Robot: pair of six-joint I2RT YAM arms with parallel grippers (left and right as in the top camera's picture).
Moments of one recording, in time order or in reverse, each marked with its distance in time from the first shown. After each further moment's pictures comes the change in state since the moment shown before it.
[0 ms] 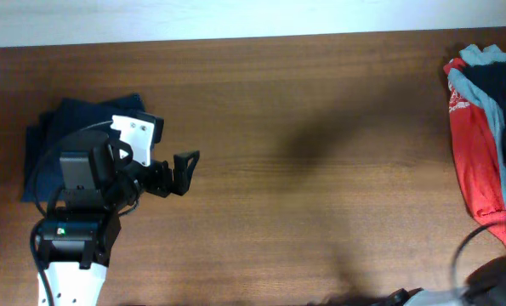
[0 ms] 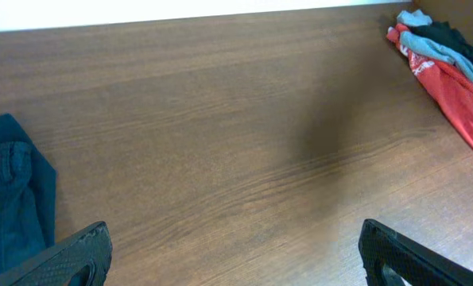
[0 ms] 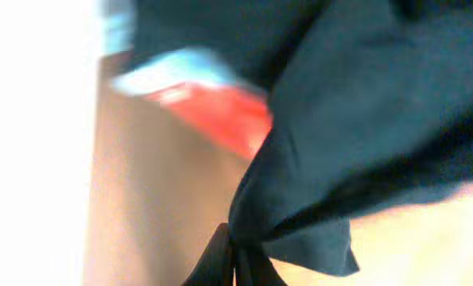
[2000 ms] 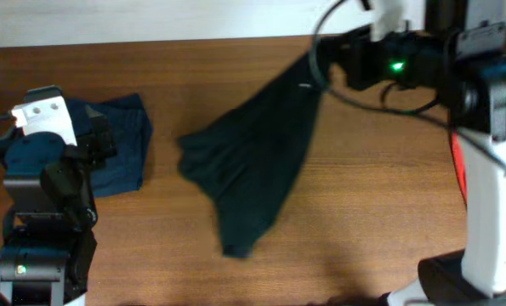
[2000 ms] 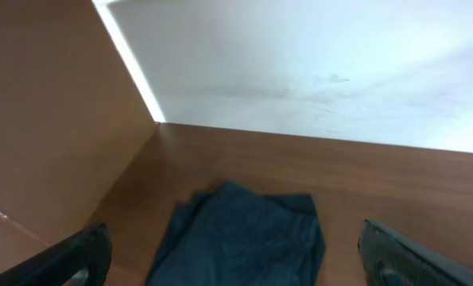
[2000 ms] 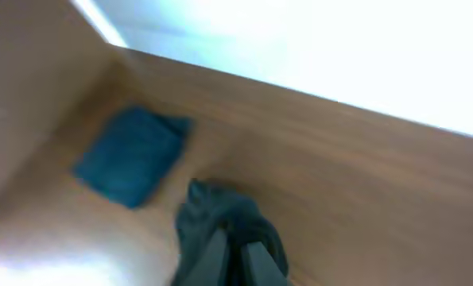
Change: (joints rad) left arm 0.001 -0.057 0.254 -0.010 -0.864 -0.004; right arm 1.148 0.073 0.673 -0.191 0.011 -0.449
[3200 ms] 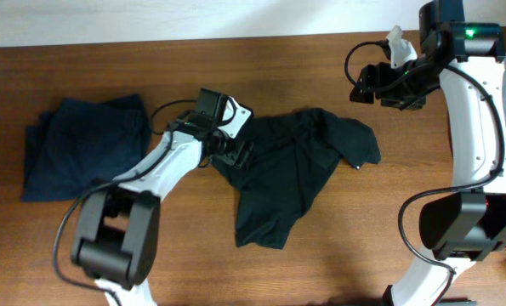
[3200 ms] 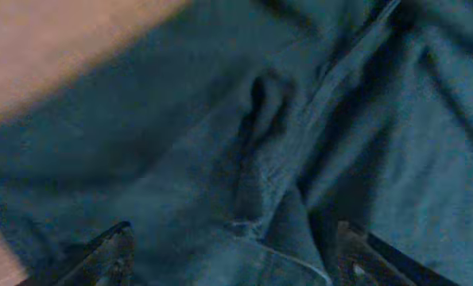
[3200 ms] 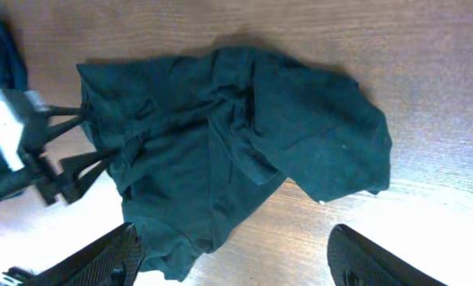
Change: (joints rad) left arm -0.325 0.980 0.008 0.196 0.667 0.149; right arm -0.246 0.239 -0.282 -0.143 0.045 -0.013
